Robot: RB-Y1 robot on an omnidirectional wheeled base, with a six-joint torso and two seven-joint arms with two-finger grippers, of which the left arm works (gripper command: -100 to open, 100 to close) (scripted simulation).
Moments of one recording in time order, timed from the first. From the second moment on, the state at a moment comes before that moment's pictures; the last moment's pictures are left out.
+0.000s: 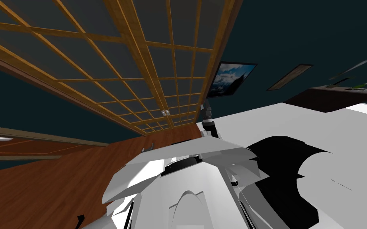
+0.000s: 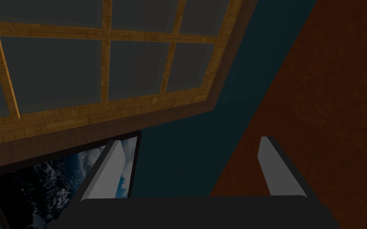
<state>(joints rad) 0.18 0.13 0.46 -0.59 -0.22 -0.81 -1.36</state>
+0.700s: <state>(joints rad) 0.06 0.10 0.46 -0.59 -0.22 -0.82 -1.39</state>
